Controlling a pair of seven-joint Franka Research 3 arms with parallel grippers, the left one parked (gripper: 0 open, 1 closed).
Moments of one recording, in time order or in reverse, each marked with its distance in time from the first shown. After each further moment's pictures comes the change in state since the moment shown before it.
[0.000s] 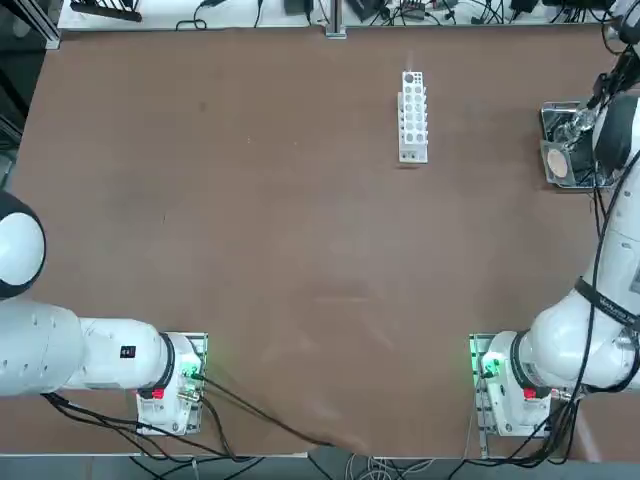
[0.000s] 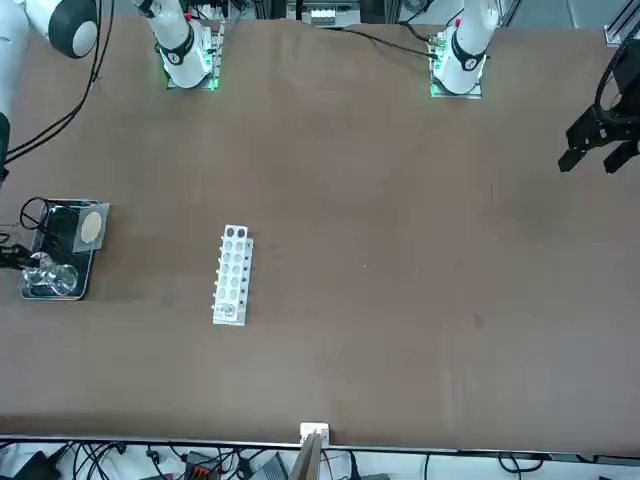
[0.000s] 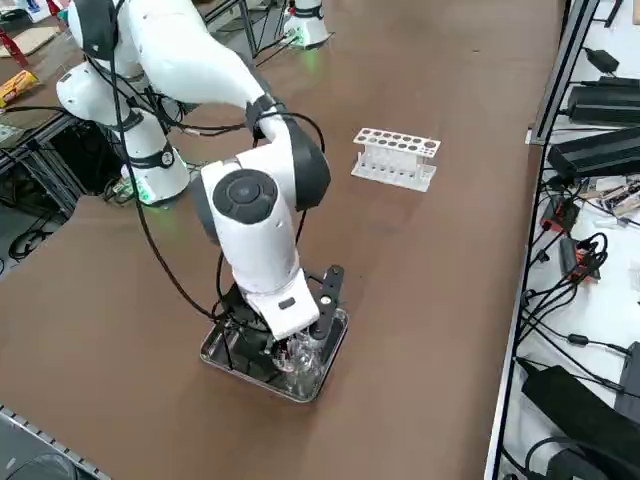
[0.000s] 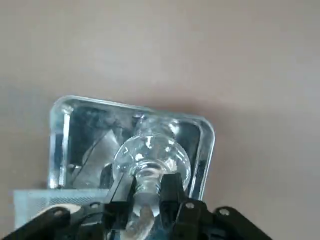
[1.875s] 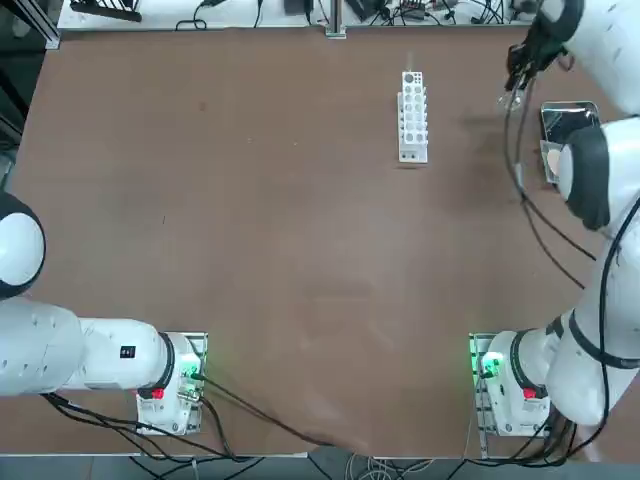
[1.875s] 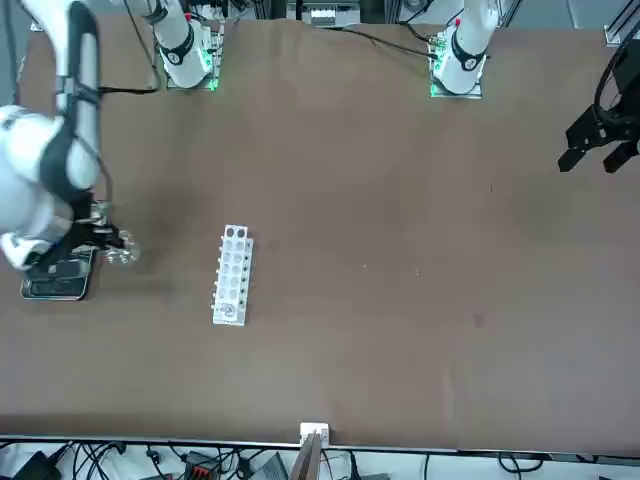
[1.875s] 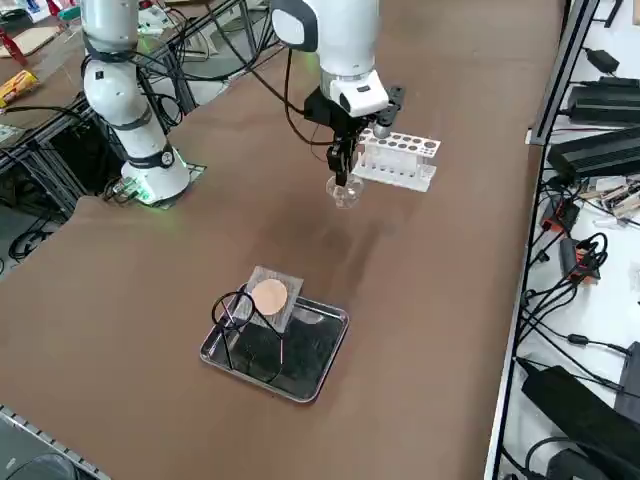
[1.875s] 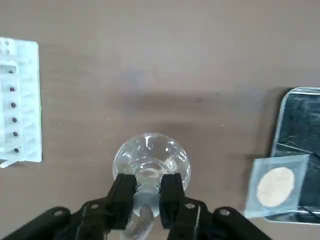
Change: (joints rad) arm 0.987 -0.355 -0.451 -0.523 -0.015 -0.020 0.527
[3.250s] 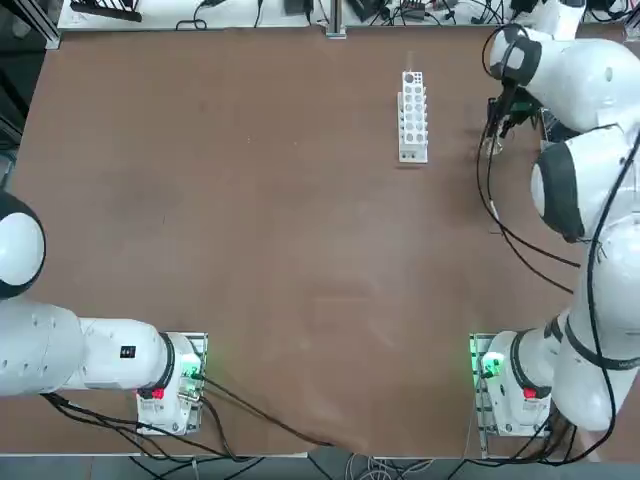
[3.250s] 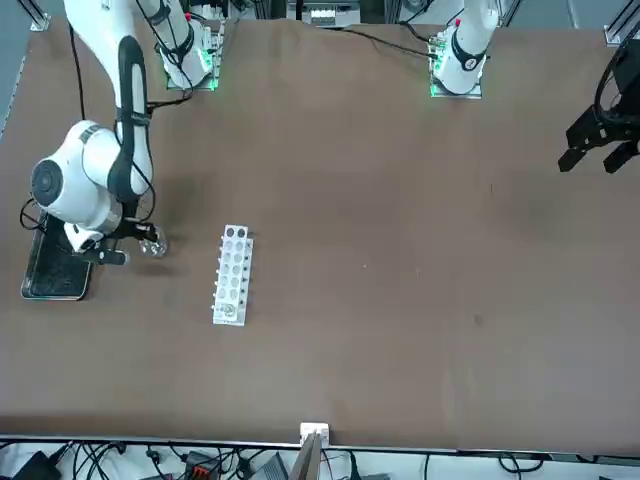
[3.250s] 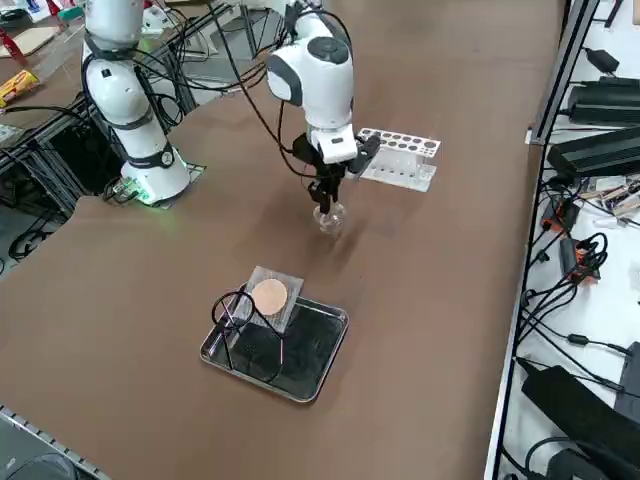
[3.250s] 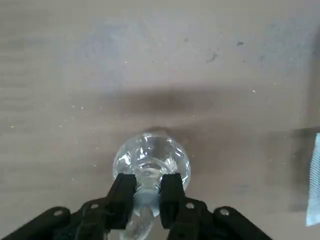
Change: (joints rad) arm 0.064 0.091 -0.005 -0.237 0.167 0.217 0.030
